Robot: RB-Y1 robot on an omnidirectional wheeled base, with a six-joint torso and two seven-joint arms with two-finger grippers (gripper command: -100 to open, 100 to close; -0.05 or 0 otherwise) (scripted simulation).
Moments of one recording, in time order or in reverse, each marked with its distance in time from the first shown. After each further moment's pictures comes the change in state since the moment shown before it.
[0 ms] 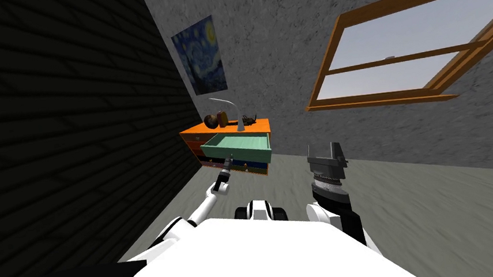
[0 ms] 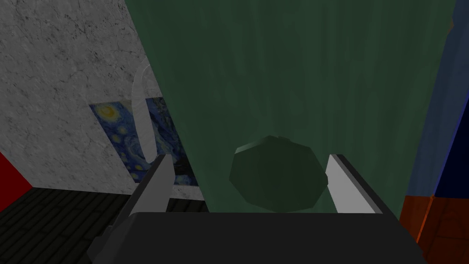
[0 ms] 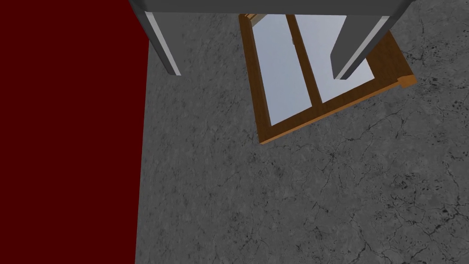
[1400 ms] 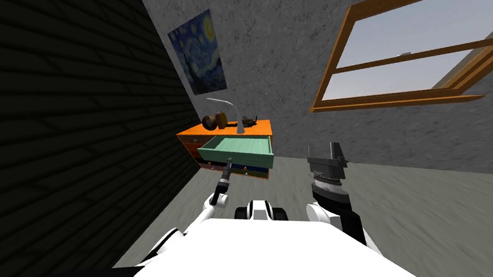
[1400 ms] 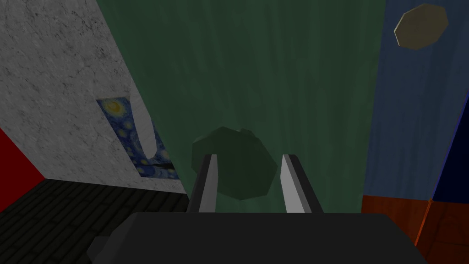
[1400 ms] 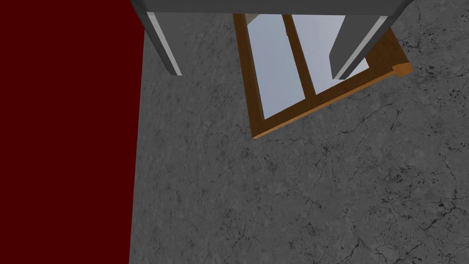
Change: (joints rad) left arm 0.107 -0.001 -0.062 0.046 0.018 -0.204 -0.022; right arm 0.000 0.000 0.000 0.000 0.000 0.000 0.000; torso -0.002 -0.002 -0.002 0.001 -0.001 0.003
